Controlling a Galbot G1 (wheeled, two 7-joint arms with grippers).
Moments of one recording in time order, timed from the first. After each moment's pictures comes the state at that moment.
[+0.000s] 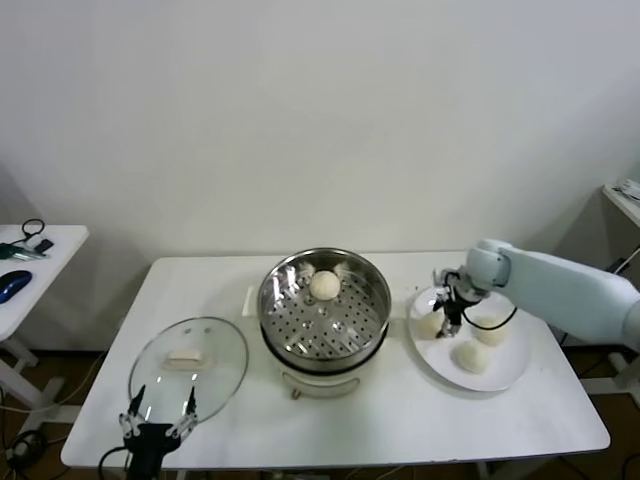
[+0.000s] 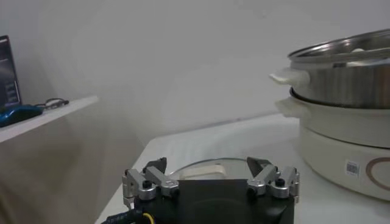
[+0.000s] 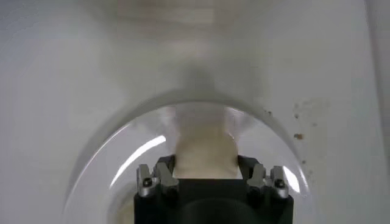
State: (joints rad) left arm 1.82 -1.46 -0.67 -2.03 0.02 -0.05 -0.06; right arm 0.46 0.83 -1.44 1.17 0.45 -0.34 -0.89
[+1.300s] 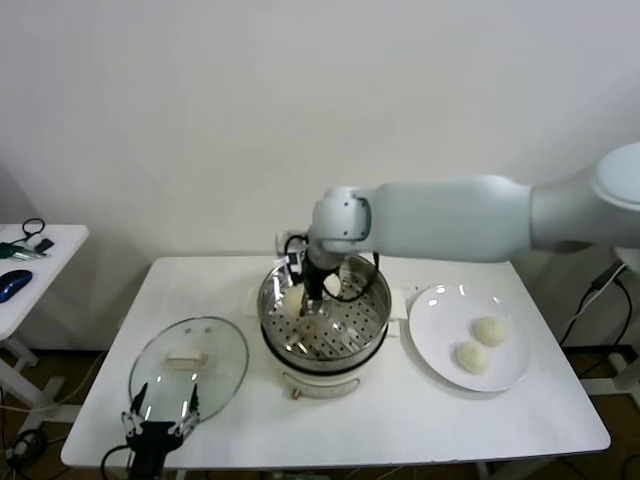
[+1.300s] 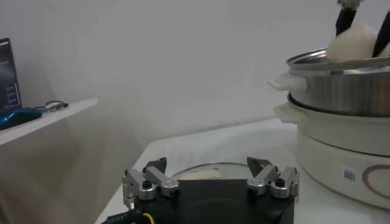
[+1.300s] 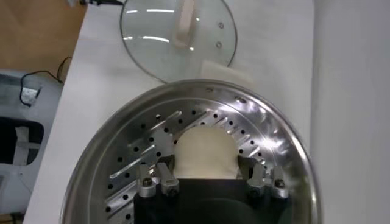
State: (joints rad) left arm 1.82 -1.46 -0.66 -2.04 0.02 -0.05 -0.07; right arm 0.69 1.30 -1.56 1.42 0.92 -0.64 -0.56
